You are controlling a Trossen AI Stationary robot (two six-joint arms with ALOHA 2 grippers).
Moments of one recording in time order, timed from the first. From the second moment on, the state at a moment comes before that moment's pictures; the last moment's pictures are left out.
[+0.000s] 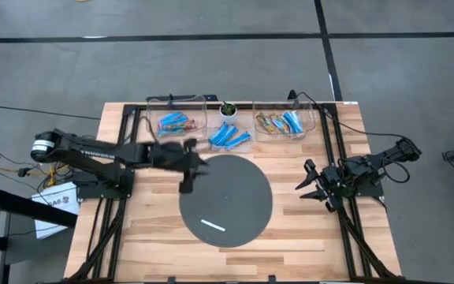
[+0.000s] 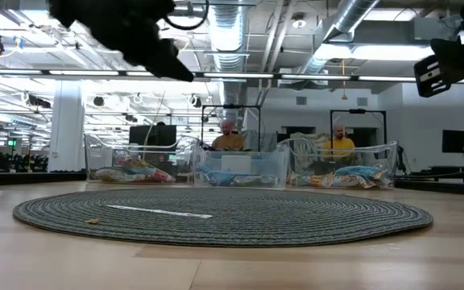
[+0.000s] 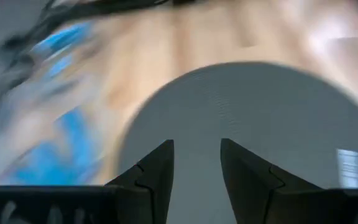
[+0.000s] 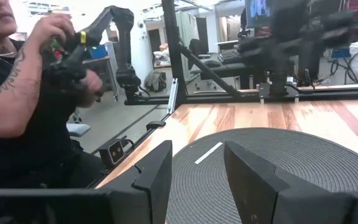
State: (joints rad) left arm 0.02 1.21 0.75 -0.10 -0.04 0.13; right arm 0.39 0.01 0.01 -0.01 0.00 0.11
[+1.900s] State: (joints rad) left arm -0.21 0.01 0.01 0.03 -0.01 0.17; right arm 0.39 0.01 0.01 -0.01 0.00 0.11
